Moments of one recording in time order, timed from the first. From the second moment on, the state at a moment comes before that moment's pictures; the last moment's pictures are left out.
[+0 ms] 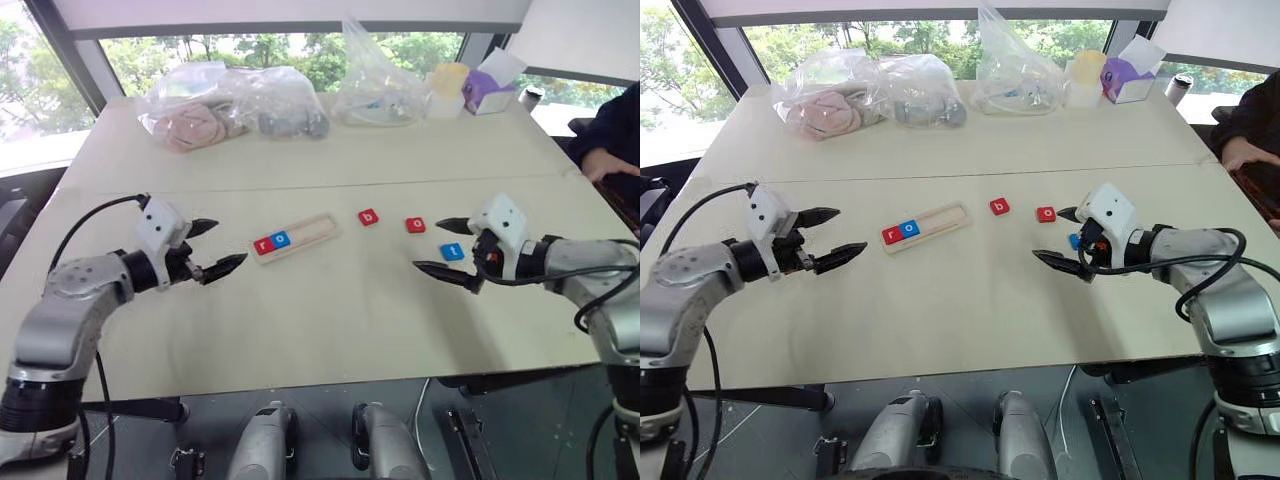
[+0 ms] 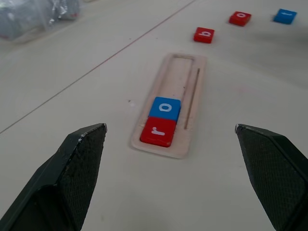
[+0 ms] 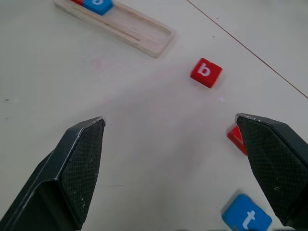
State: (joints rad) left arm -0.28 0.77 0.17 -0.23 -0.46 0.53 -0.89; right arm -0.36 -0.88 -0.09 -0.25 0.36 0.60 0.96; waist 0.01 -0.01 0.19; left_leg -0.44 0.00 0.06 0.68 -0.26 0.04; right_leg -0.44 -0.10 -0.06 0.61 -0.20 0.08
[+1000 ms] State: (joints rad) left arm -0.41 0.77 0.06 -0.08 -0.44 0.50 -1.02; right arm -0.37 -0.84 -0.05 -0.25 0.37 0.60 0.92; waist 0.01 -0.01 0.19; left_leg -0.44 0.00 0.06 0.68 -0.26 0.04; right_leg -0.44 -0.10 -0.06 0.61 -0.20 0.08
